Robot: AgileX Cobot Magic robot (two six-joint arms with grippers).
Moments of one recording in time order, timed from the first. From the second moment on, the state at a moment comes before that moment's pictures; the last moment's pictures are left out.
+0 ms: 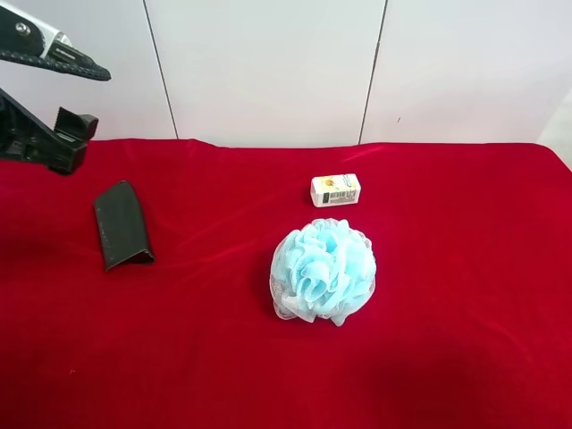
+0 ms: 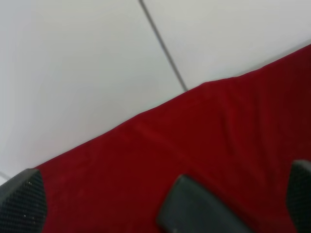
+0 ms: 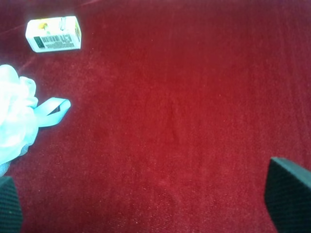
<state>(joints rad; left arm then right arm) -0.68 1.03 -0.59 -1.74 -0.72 1.92 0.22 0.00 -0.48 -0.10 1.07 0.08</state>
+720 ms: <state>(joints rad) -0.68 1.02 -0.54 -1.68 -0.64 1.85 0.22 0.00 -0.48 -0.10 1.07 0.08</state>
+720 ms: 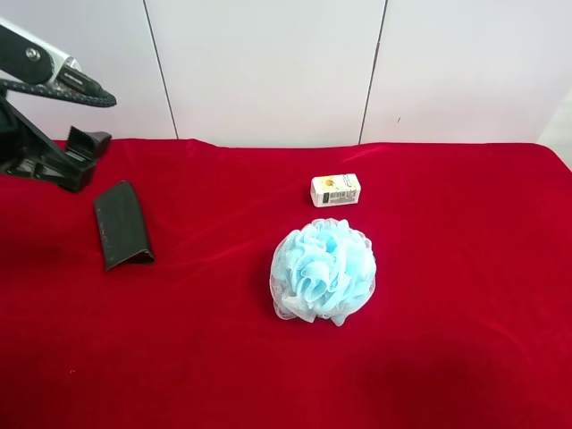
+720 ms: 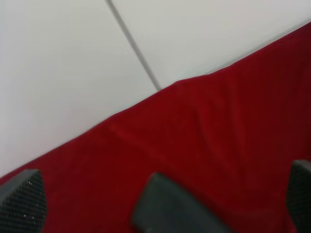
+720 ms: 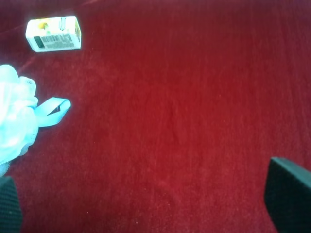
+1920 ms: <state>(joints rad) -0.06 0.88 -0.53 -0.35 0.34 0.22 0.22 0.00 -0.48 -0.10 1.07 0.08</state>
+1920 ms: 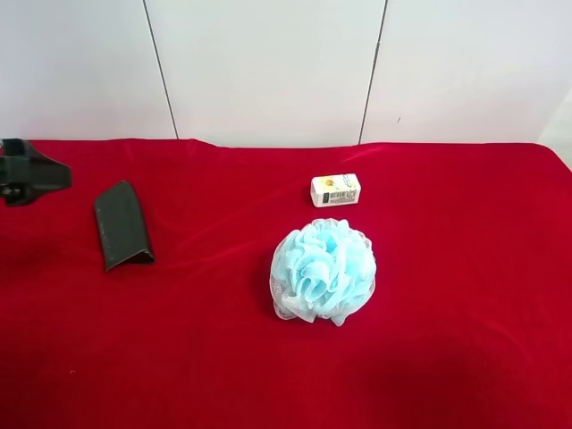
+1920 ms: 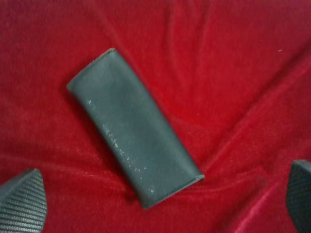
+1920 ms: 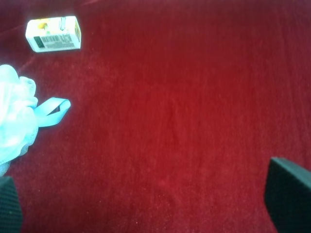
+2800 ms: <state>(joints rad) 0.15 0.24 -0.53 -0.13 0.92 0.10 0.22 0.00 -0.48 -0.10 1.07 0.08</state>
